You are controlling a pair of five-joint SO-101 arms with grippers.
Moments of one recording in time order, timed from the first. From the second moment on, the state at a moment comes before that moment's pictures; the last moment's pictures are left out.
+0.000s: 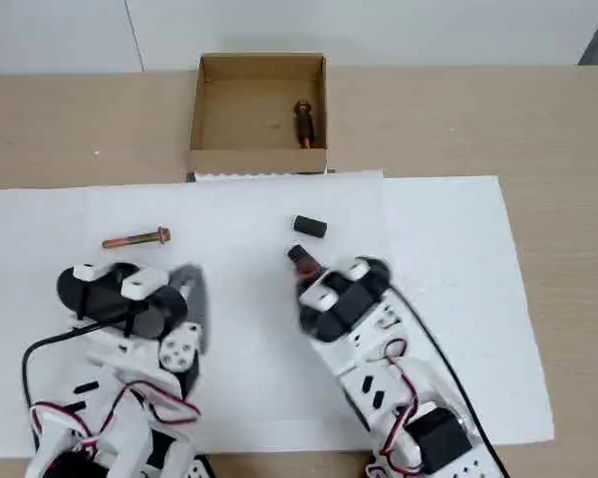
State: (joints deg) left arm 13.5 -98.4 59.6 70.7 4.3; right arm -32.0 -103.1 86.3 43.0 5.8
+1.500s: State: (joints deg) left arm -4.8 -97.7 91.8 58.3 -4.7; right arm -17.9 30.1 -23.2 26.6 11.0
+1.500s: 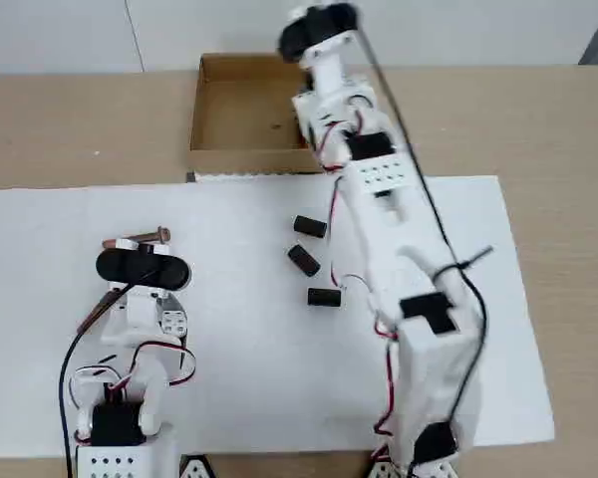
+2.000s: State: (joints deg) left arm -4.8 -97.7 92.6 58.2 -4.7; right arm -22.0 48.8 -37.8 27.3 21.3
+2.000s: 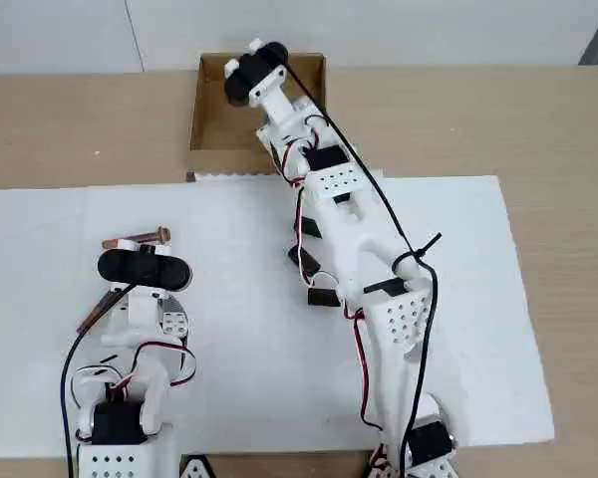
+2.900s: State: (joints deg) left arm -5.2 -97.7 92.6 58.2 -4.6; right arm -22.0 34.2 -39.7 62.7 16.8
